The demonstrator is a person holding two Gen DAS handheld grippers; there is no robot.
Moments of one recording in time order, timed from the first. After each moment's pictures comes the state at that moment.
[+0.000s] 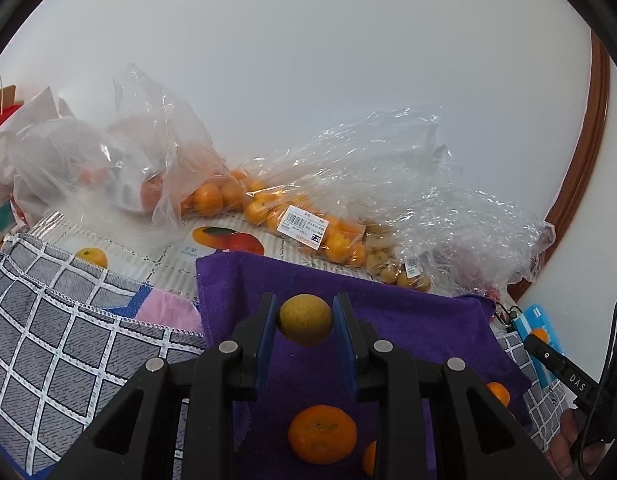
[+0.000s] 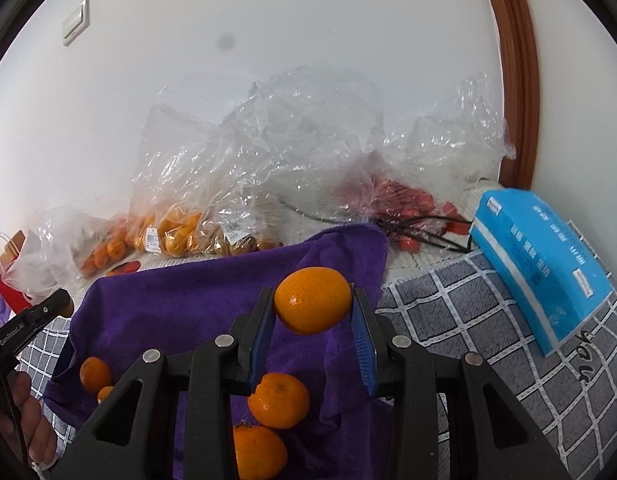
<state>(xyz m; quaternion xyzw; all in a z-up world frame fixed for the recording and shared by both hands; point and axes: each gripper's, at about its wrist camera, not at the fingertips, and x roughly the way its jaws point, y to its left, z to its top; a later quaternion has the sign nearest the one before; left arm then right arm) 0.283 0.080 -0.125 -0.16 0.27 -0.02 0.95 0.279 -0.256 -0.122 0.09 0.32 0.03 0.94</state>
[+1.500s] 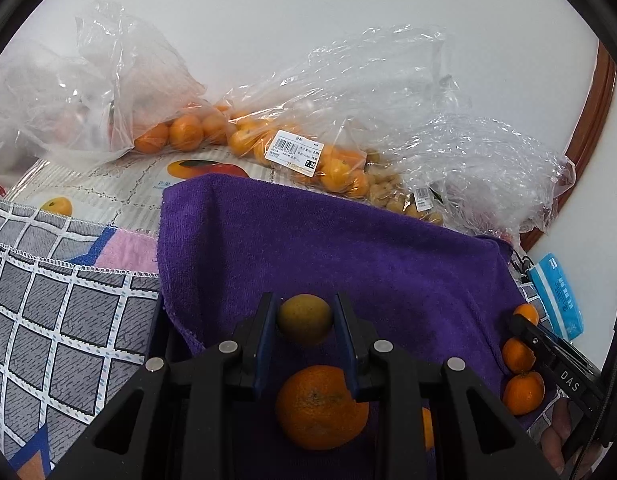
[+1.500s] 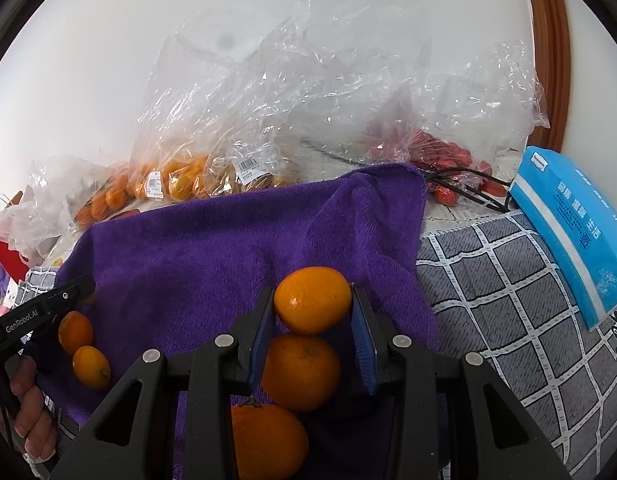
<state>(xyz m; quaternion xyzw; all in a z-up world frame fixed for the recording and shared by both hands) 0.303 0.057 -0.164 -0.14 0.36 -0.04 0.92 0.286 -0.228 -0.165 0.06 0.36 0.06 0.93</state>
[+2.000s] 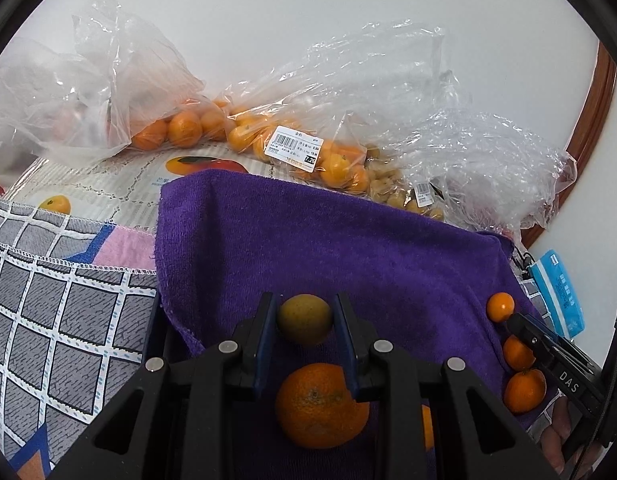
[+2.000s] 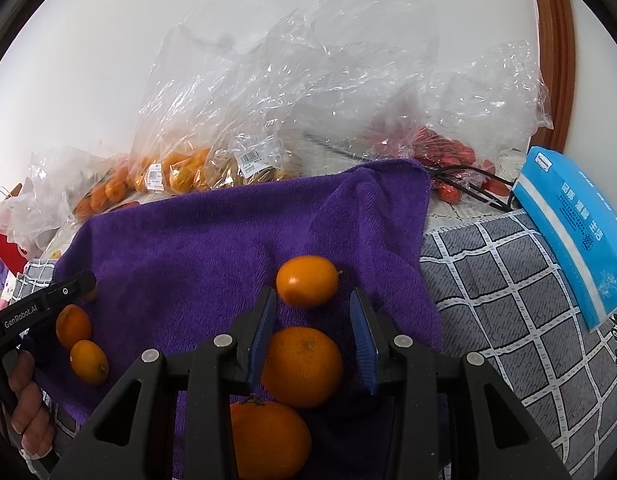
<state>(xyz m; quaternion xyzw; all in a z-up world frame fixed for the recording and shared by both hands) 0.306 0.056 -0.165 -0.13 0.37 -0.04 0.92 0.287 -0.225 -0.167 0.05 0.37 0.06 0.93</state>
